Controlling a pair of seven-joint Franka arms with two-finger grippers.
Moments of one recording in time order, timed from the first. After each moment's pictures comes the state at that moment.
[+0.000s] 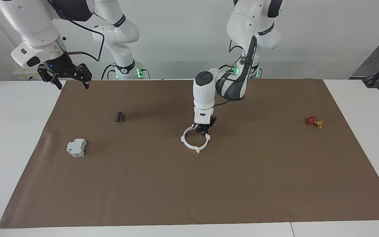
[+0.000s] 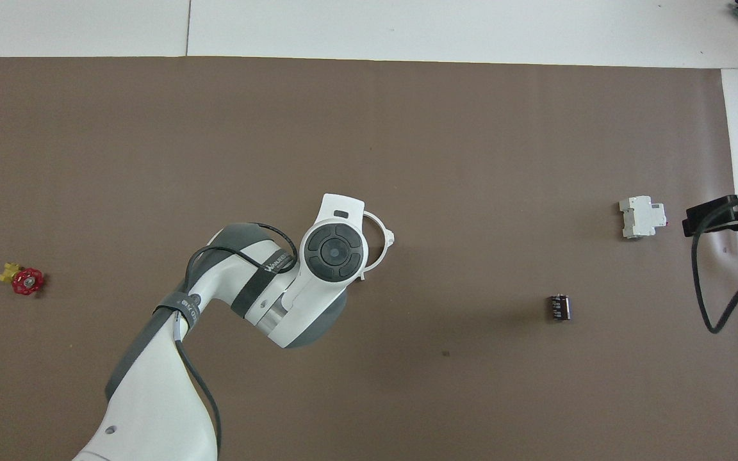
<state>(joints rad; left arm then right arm) -0.73 0.37 0.05 -1.93 0.13 2.35 -1.28 0.08 -0.02 -0.12 -1.60 -0.05 1.51 -0.07</state>
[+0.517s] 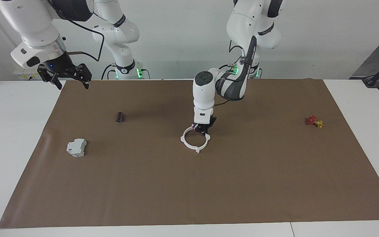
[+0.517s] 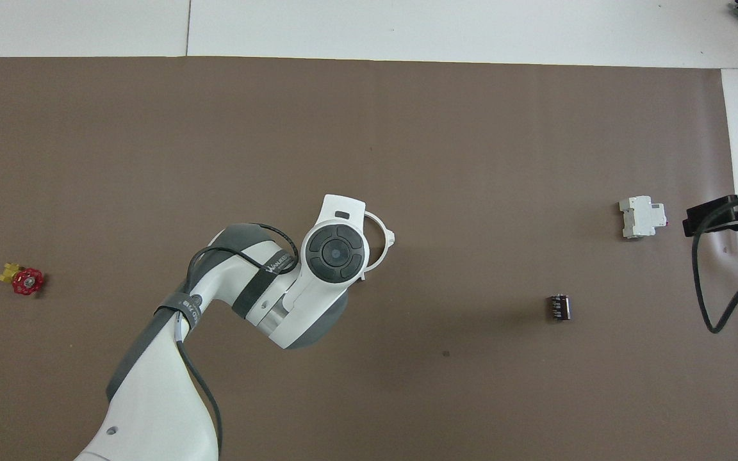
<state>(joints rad) -0.73 0.37 0.05 -1.93 0.13 2.35 -1.28 0.08 -0.02 -0.12 -1.60 -0.05 1.51 -0.07</state>
